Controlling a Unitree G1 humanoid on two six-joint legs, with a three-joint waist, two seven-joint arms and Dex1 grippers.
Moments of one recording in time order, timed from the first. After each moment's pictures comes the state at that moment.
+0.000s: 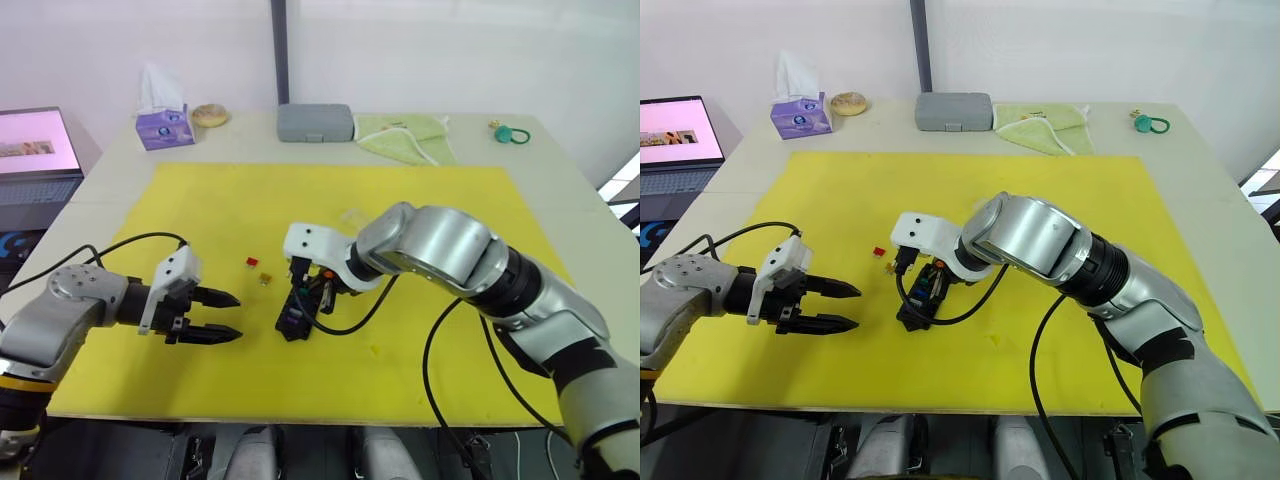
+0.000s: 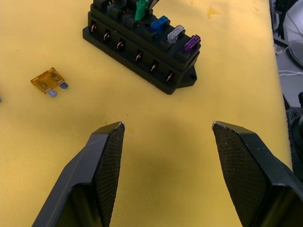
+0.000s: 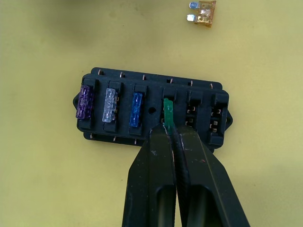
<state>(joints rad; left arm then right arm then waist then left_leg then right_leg) -0.27 0.98 -0.01 -0.16 -0.52 0.54 -1.35 -1.18 -0.51 0.70 -0.27 0.53 1.48 0.70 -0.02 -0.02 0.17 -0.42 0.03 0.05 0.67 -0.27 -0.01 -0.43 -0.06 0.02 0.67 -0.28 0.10</state>
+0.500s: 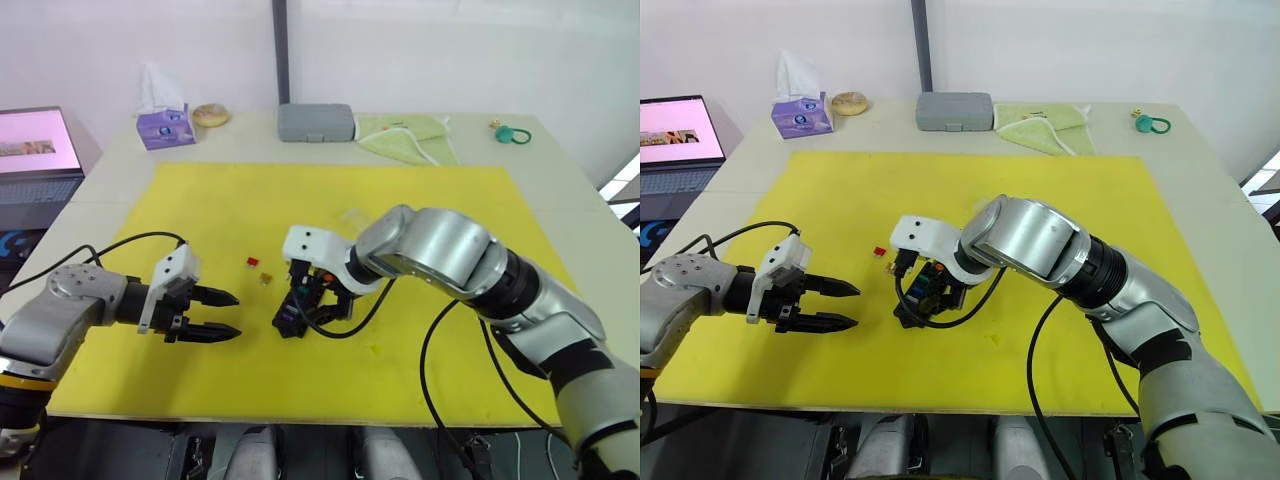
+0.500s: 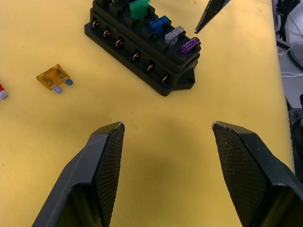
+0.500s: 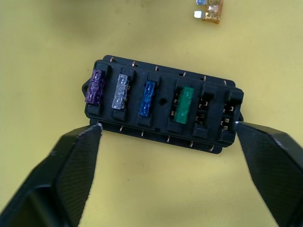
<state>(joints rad) -0.27 0.98 -0.01 -0.15 -0.52 0.54 -1.35 -1.18 -0.51 0.69 -0.29 0.53 1.51 0.69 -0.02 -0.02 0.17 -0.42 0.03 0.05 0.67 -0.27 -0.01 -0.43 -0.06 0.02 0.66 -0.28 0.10</state>
